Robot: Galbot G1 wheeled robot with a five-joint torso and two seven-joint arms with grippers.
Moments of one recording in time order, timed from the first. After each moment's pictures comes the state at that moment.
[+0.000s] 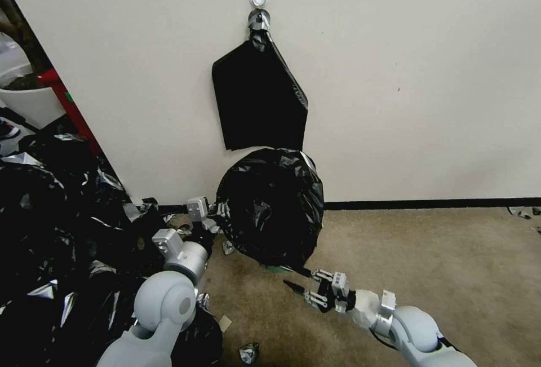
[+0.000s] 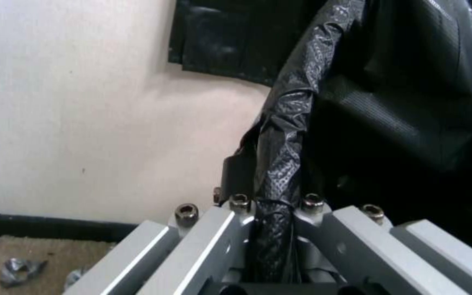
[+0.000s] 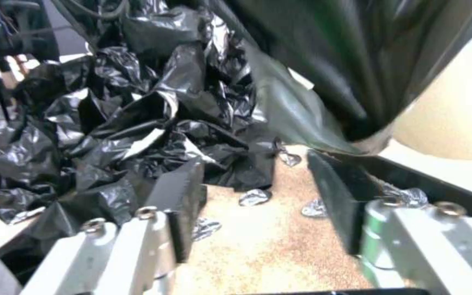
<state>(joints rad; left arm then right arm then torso) 1.33 -1.28 -0.37 -2.06 -0.64 0.25 -0.13 -1.32 1.11 0.29 1.49 0.41 0.35 -0.97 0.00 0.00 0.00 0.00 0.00</state>
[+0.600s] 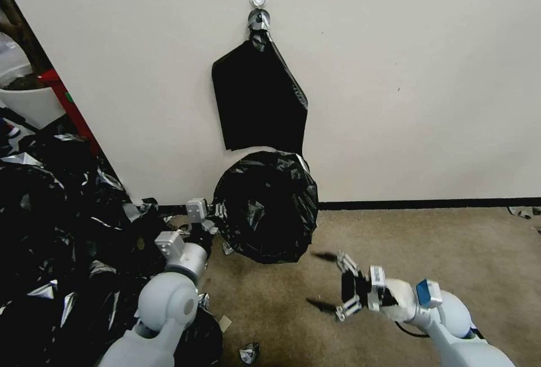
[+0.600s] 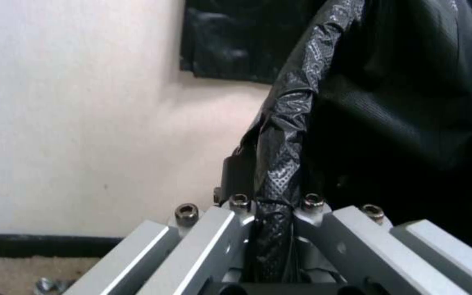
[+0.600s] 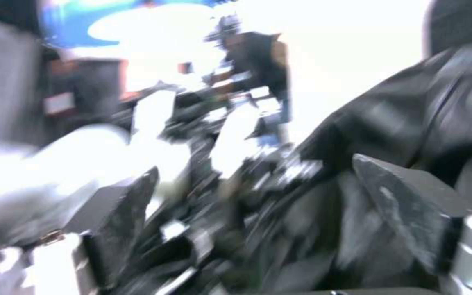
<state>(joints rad) 1.35 -1.31 -0.31 -2.00 -0.47 0.12 -0.14 -1.35 1.13 0.35 1.80 0.64 0.30 -0.95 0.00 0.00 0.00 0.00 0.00</state>
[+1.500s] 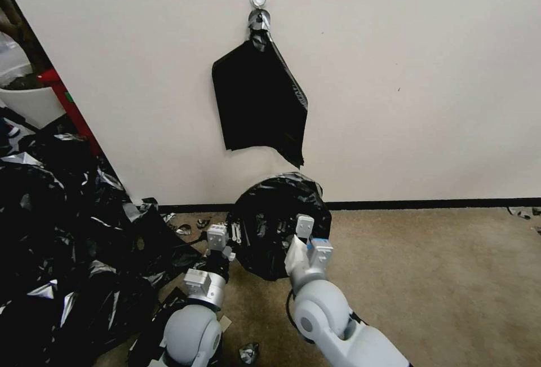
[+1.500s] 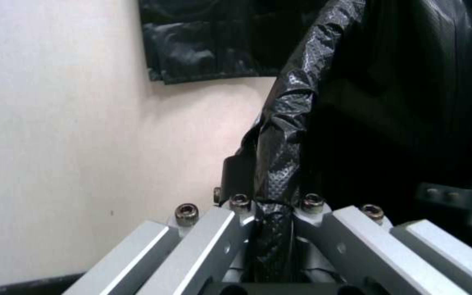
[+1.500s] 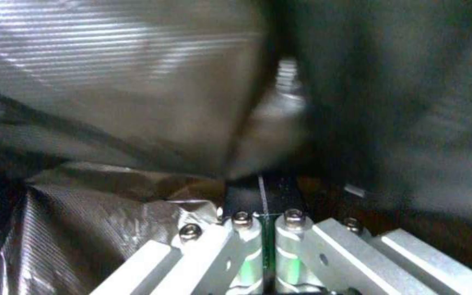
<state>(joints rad) 1.44 -1.37 -0.27 -1.89 -0.12 -0.14 -0.07 -1.11 1.36 -0.16 1.87 0.61 -0.20 0.65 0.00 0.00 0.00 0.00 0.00</state>
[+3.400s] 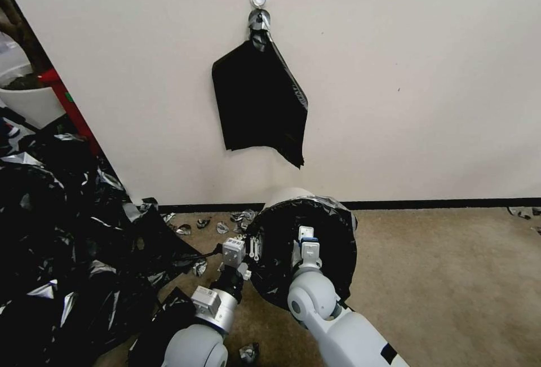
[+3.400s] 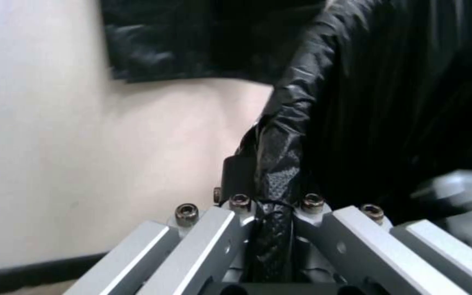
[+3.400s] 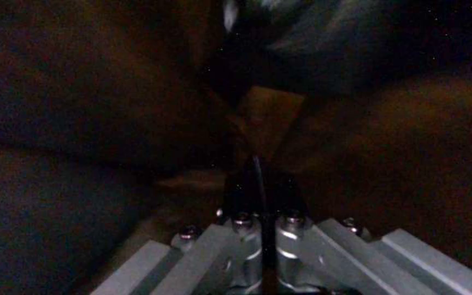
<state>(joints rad) 1.53 -1.36 -0.23 -2.02 -0.14 -0.07 -0.05 -1.12 1.37 -0.09 1.74 0.44 -0.35 0.64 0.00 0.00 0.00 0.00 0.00</state>
